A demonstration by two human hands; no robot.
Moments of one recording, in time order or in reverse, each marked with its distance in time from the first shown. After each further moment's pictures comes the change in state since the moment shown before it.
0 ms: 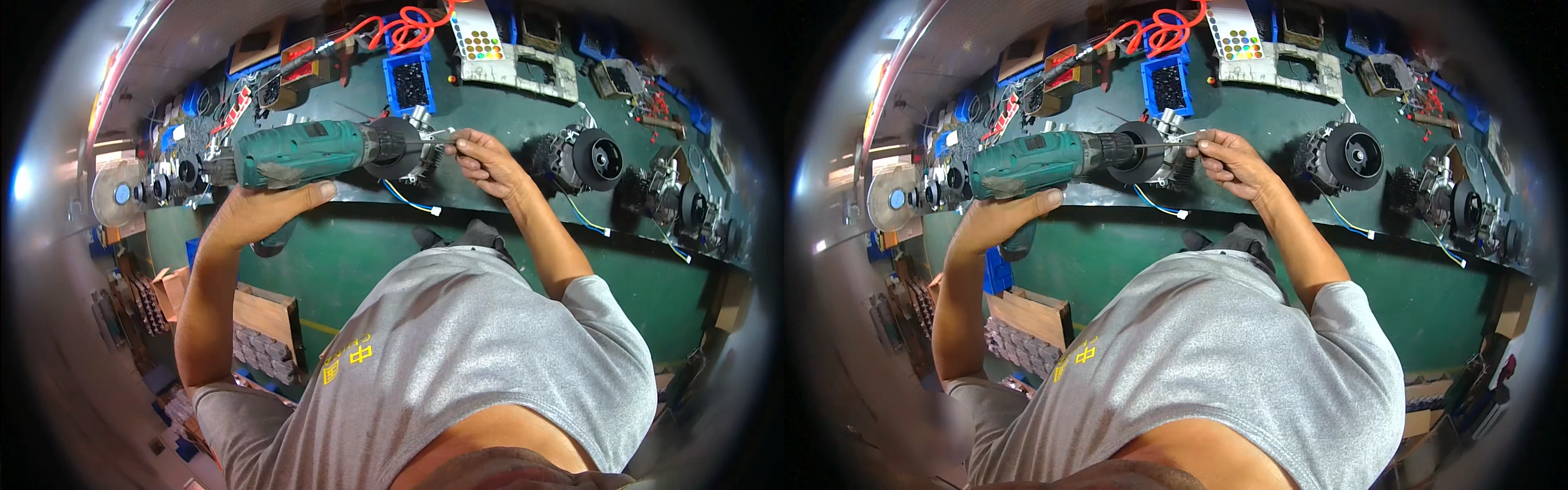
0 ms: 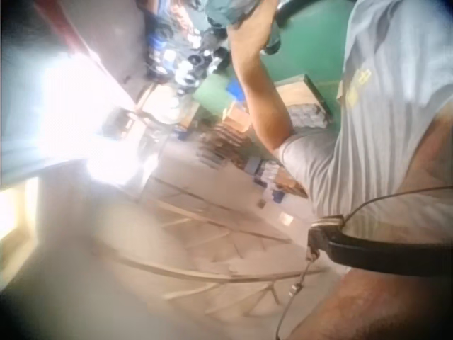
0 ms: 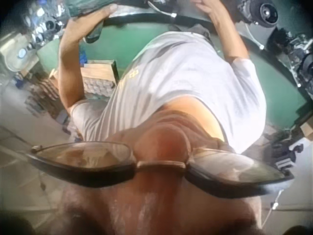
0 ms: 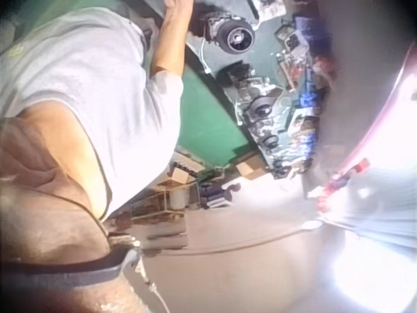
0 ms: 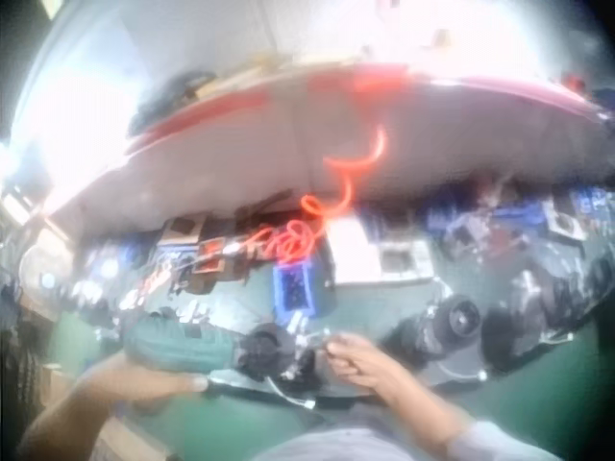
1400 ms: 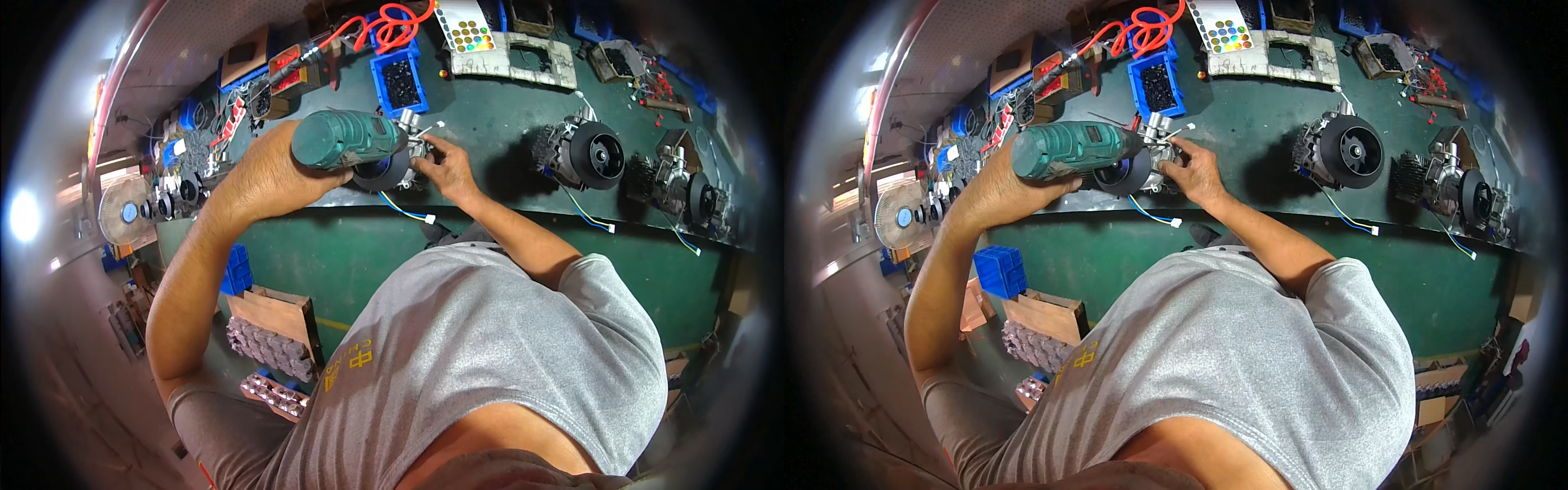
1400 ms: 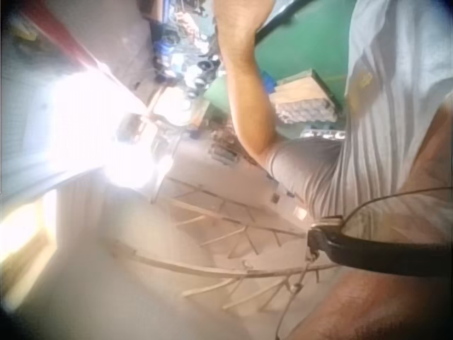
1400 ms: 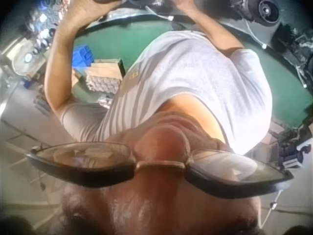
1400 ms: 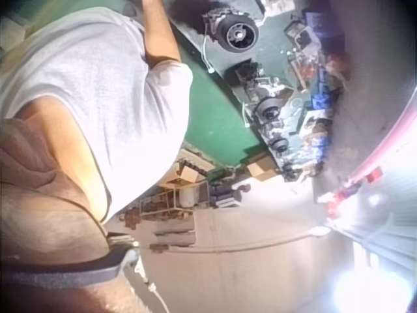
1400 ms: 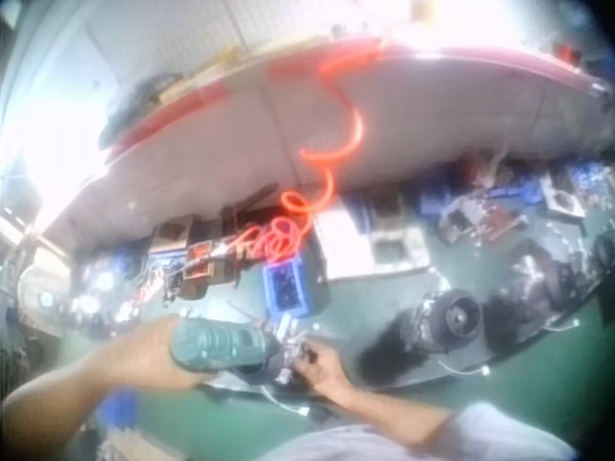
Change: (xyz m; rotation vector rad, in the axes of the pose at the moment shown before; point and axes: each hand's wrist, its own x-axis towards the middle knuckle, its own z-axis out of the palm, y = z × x) left_hand 0.078 0.056 0.009 0.612 -0.138 0.079; right_hand 0.044 0.070 -0.001 -0.824 0.506 -0.384
